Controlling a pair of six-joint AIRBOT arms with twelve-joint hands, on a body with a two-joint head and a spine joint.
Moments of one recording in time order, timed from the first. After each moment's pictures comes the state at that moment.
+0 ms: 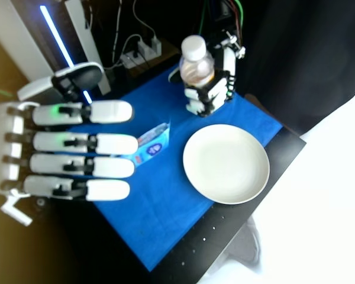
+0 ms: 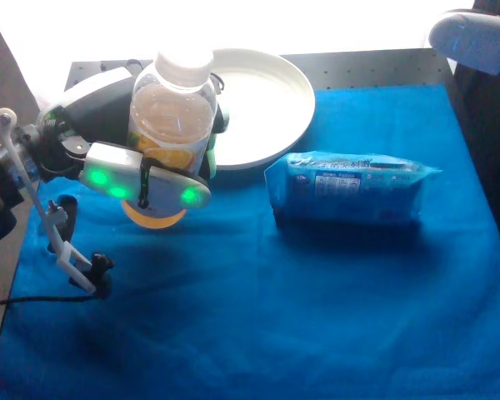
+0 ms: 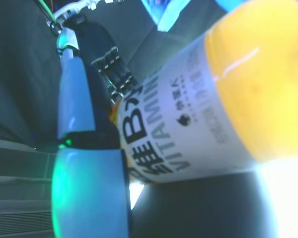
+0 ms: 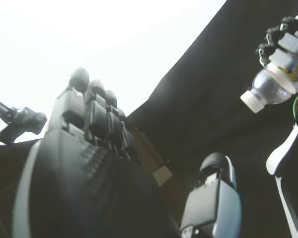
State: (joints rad) left arm 0.85 -1.24 1.54 0.32 -1.02 -0.44; right arm -0.81 -1.01 1.23 0.19 1.24 -0.49
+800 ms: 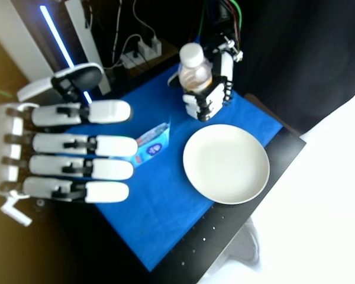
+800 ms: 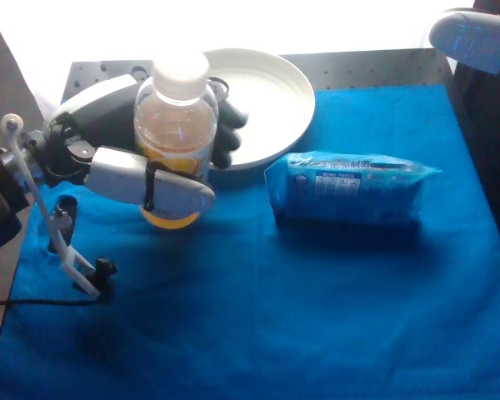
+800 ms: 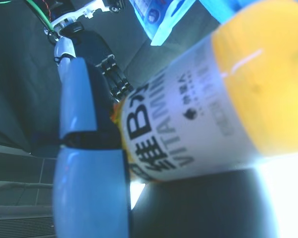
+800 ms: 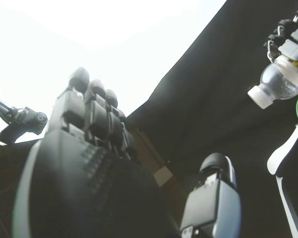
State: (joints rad) left arm 0.85 -1.25 1.55 0.32 -1.01 -0.44; right arm -0.81 -1.01 1.23 0.19 1.24 -0.49
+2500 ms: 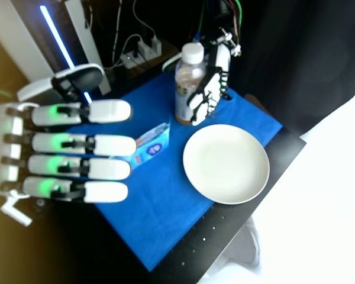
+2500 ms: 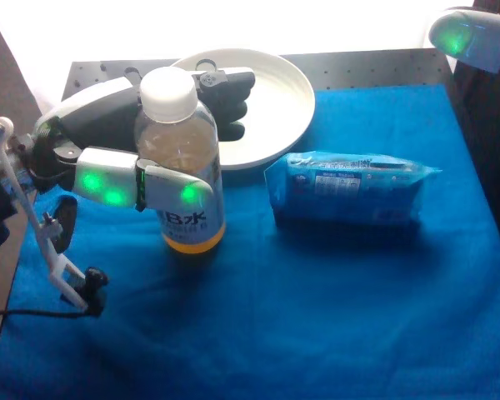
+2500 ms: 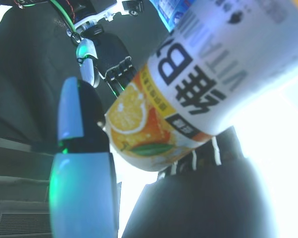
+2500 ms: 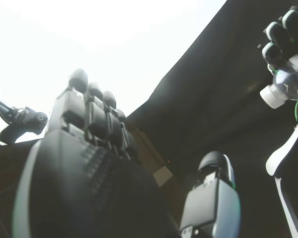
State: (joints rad) left arm 0.87 -1.19 1.46 0.36 -1.05 -0.46; right arm -0.81 -1.01 1.22 0.19 1.24 -0.49
